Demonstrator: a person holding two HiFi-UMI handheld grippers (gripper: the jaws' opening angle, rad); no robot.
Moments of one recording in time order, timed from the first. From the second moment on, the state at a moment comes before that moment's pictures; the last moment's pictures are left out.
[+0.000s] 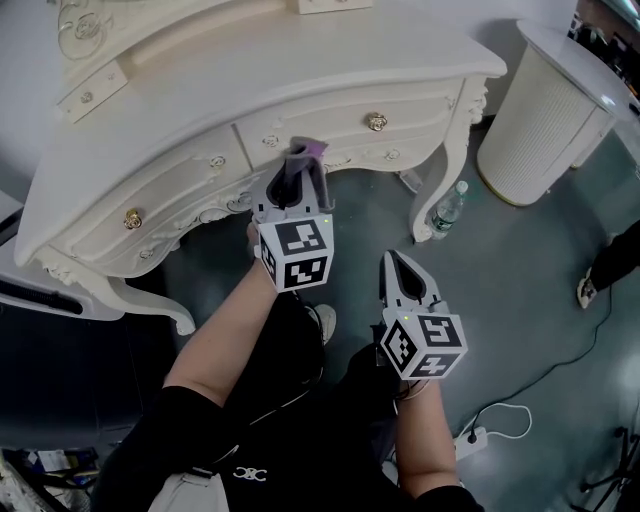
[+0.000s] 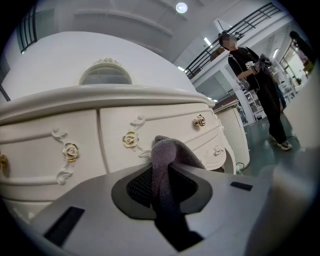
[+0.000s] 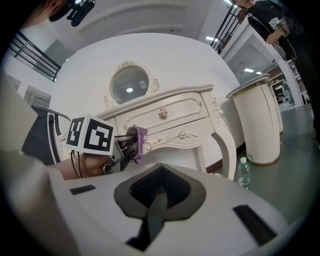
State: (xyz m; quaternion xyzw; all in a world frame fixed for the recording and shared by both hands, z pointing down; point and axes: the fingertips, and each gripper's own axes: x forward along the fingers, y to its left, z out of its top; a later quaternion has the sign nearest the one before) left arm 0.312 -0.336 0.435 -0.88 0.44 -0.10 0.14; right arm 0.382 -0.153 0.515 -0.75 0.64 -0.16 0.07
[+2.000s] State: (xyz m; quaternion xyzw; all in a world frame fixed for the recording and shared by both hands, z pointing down) left arm 0.548 -0.200 0.359 -0.99 0.08 -0.07 -0.03; right arm 0.553 -0.090 0.394 -0.89 0.42 -0.12 0.09
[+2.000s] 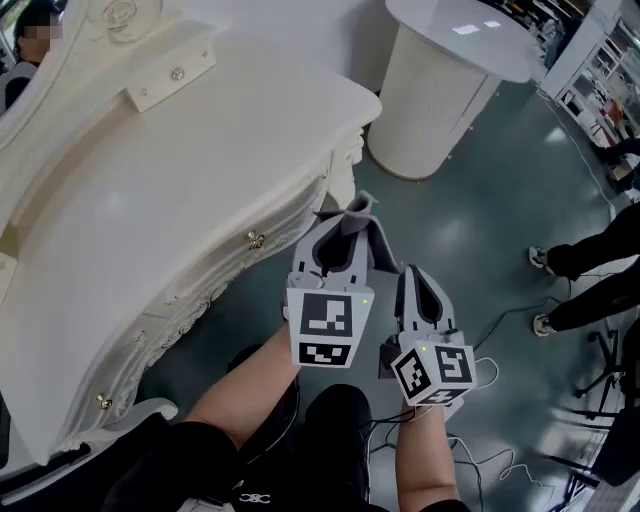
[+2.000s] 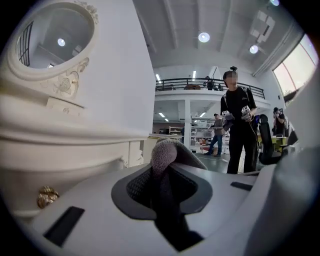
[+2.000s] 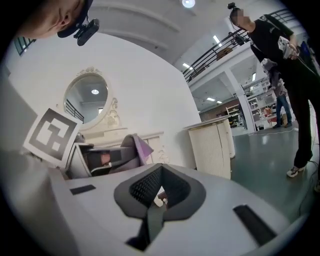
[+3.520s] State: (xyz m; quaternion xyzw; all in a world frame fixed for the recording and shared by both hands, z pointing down) left arm 0.282 -0.401 -0.068 -0.94 0.34 -0.05 -0.02; right arm 0.383 -0.330 -0.073 -0.75 0.65 -0.05 0.08
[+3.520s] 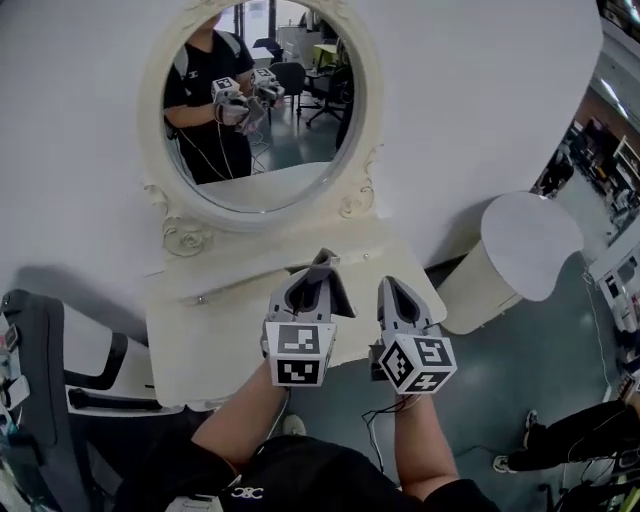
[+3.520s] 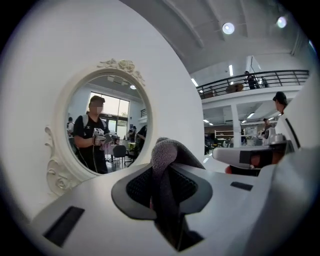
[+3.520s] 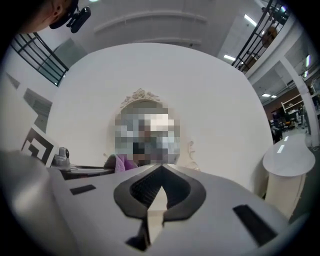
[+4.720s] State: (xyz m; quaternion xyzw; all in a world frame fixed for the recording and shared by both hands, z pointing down) left arm 0.220 -0.449 -0.060 -0.90 0.43 -0.04 -0.03; right arm 0.322 -0.389 -0.066 -0.68 0.73 -0.04 0.05
